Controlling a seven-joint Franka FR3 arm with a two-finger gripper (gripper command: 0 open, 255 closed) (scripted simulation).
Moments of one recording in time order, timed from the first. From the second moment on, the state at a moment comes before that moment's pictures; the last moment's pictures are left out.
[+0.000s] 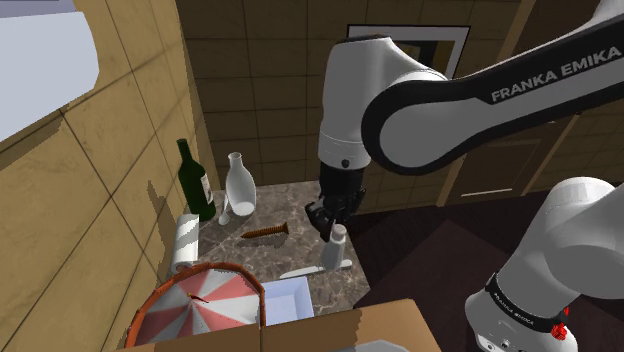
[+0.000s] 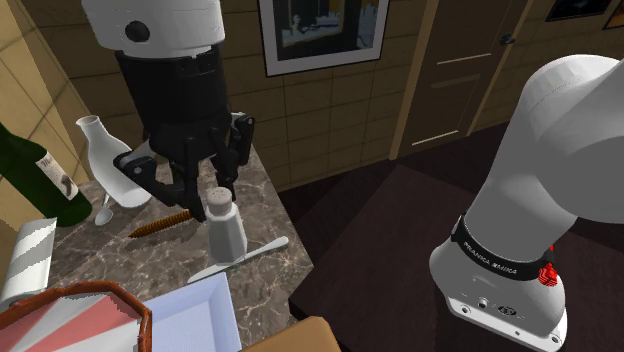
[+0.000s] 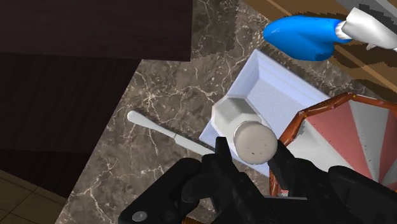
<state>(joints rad) 0.20 -0.42 0.49 -2.50 0.31 2.13 0.49</state>
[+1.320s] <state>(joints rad) 0.17 -0.44 0.43 -2.28 0.26 1.88 0.48</state>
